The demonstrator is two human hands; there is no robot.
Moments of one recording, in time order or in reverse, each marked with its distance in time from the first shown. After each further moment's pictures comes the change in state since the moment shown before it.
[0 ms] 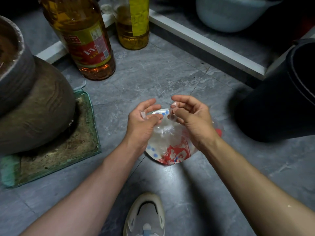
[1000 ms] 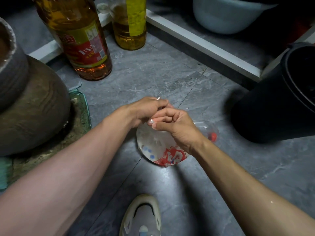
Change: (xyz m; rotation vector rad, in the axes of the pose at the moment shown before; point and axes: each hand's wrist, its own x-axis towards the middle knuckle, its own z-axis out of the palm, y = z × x) left_hand 0.044 0.046 0.021 0.495 -0.408 -0.350; right_hand -0.001 0.012 0.012 -0.073 -0.293 0.096
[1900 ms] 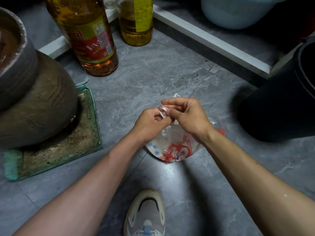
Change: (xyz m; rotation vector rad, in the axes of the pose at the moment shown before) left_hand -0.021 -0.062 0.015 0.031 0.222 0.269; right_hand 0.014 -0.005 -0.012 -0.279 0.130 -0.012
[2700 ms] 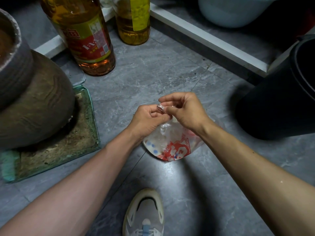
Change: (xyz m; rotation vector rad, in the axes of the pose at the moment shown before) left_hand 0.011 -0.004 -0.001 -0.165 -0.001 0.023; right_hand 0.008 -0.008 -0.006 -0.197 -0.009 -0.068
